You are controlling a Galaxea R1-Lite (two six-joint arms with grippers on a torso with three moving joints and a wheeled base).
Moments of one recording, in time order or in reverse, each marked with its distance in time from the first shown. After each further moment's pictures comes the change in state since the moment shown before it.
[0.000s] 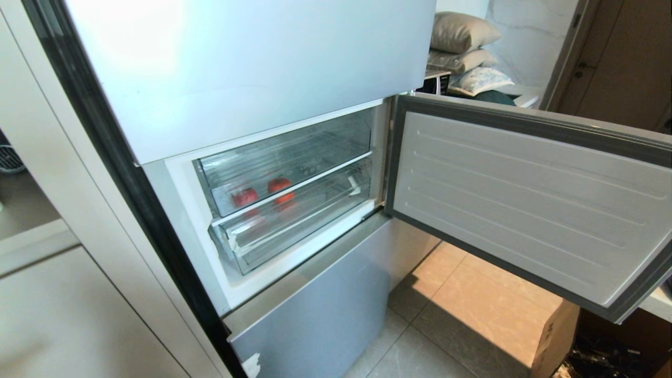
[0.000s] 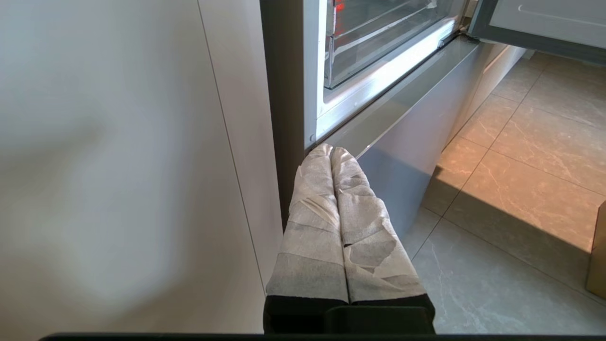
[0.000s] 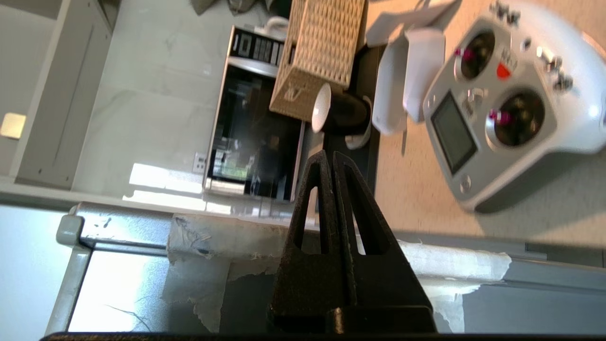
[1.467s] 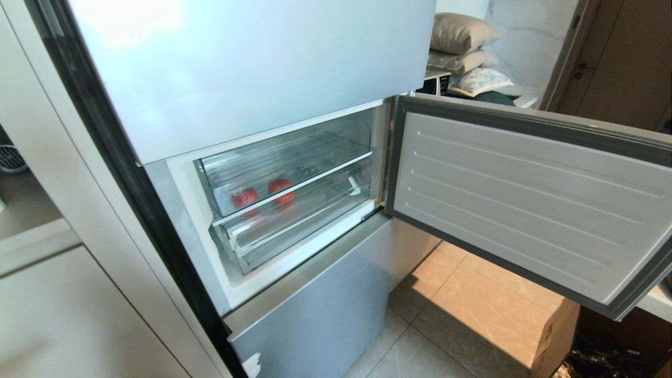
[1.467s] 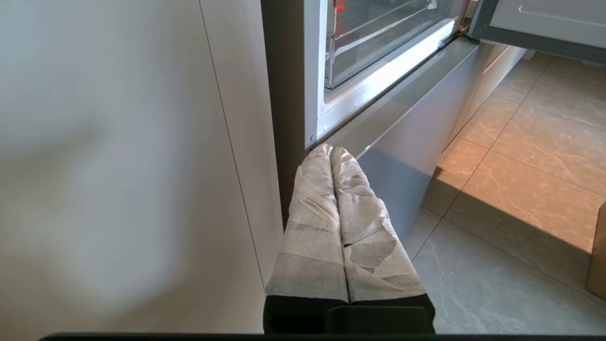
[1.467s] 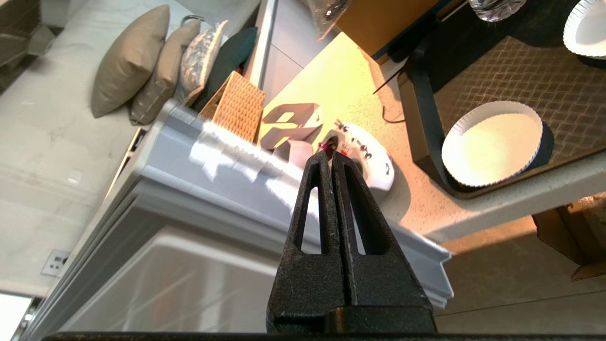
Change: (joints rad) left arm 0.000 0.000 0.000 0.000 0.000 0.000; right arm -0.203 -0.451 0.345 0.115 -0.311 -0.310
